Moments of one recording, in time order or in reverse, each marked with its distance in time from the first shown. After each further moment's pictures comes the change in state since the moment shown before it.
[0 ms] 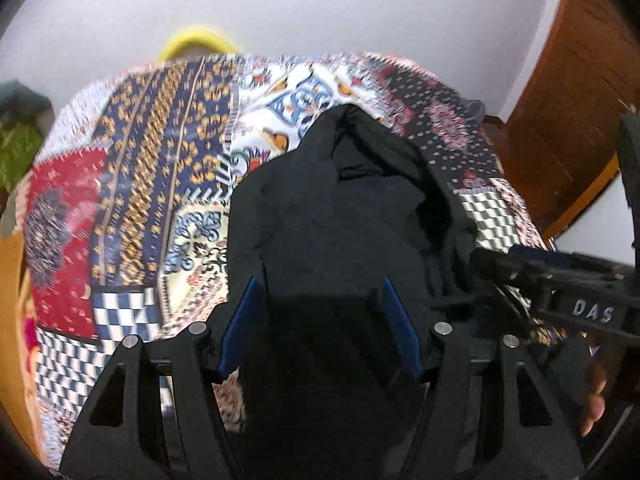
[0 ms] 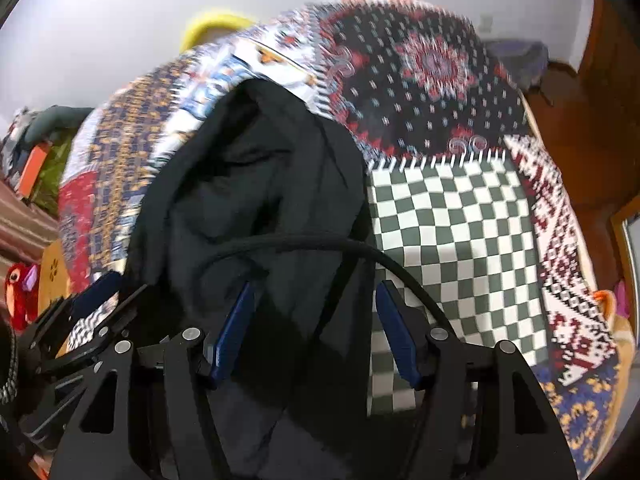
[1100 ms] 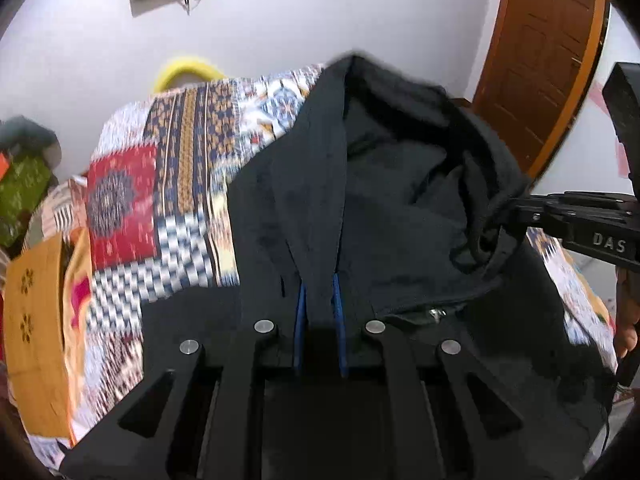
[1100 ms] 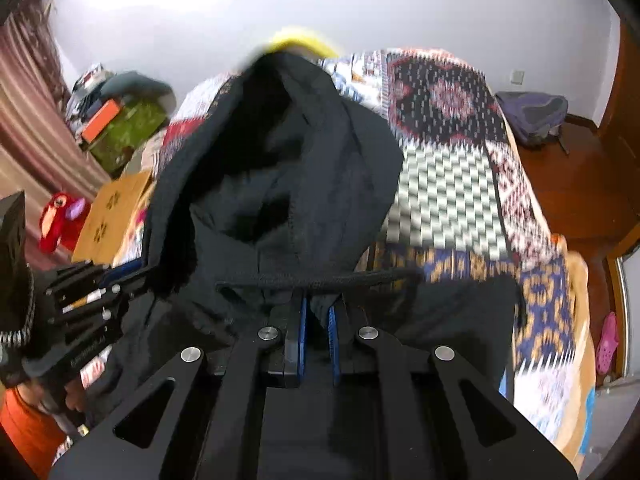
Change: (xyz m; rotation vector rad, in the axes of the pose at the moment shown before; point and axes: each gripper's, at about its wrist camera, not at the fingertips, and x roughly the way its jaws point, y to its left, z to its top) left arm -0.173 -0.015 -0.121 0.153 -0.039 -0.024; right arm -0.159 0.044 -0.155 -0.231 -0.107 0.094
